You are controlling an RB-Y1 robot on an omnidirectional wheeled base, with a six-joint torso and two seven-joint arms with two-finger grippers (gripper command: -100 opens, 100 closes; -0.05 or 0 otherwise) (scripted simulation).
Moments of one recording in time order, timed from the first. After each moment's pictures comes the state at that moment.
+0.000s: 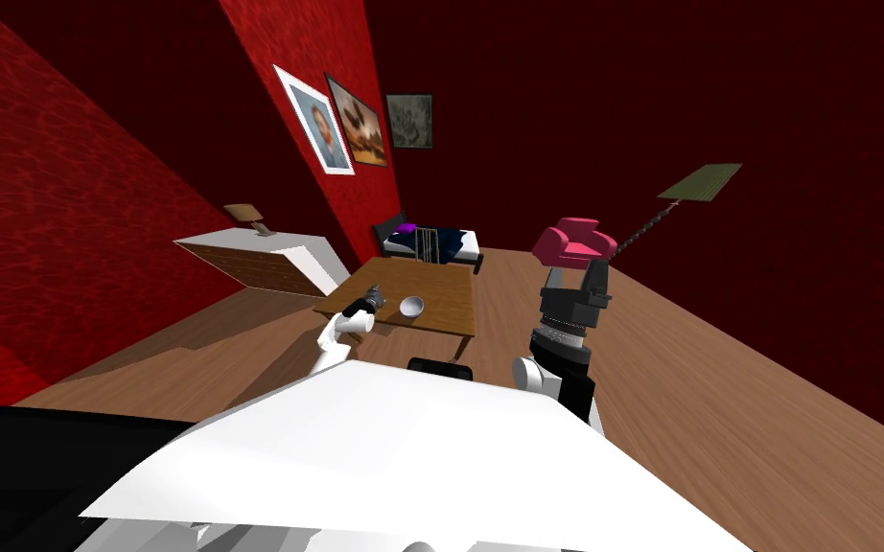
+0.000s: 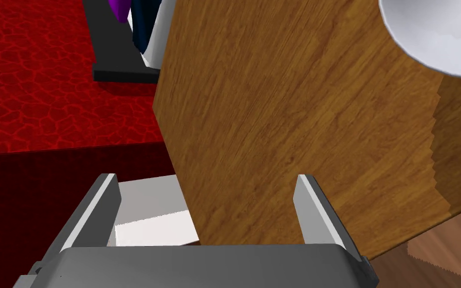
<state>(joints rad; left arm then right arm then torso) 0.13 0.23 0.17 -1.68 0.09 0.49 0.36 0.51 0.05 0.03 -2.35 0.03 -0.51 0.04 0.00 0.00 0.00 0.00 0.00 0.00</state>
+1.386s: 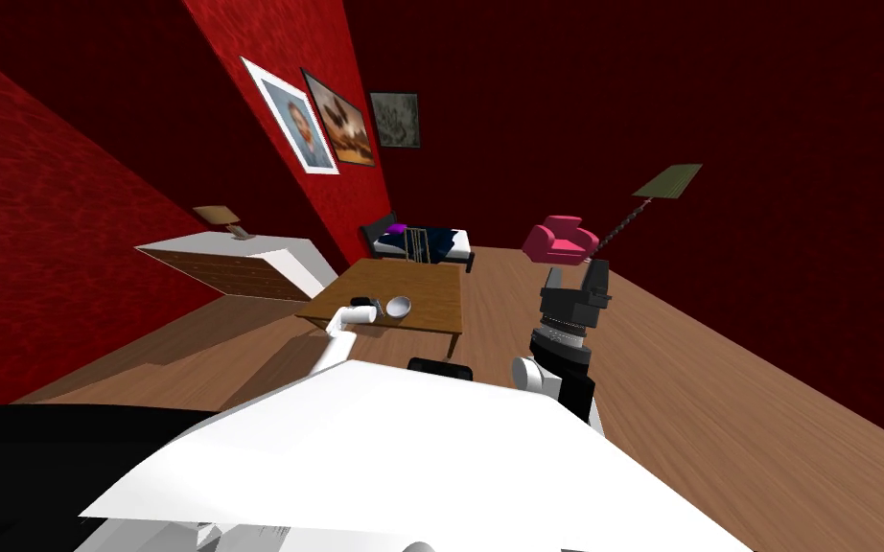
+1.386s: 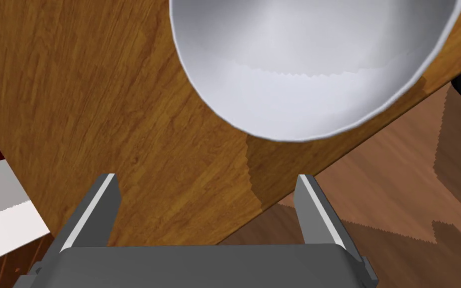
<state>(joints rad) -0.01 0.23 0.24 -1.49 0.12 0.89 0.46 0.51 0.05 0.03 -2.35 0.03 -0.51 0.04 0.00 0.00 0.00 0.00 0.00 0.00</state>
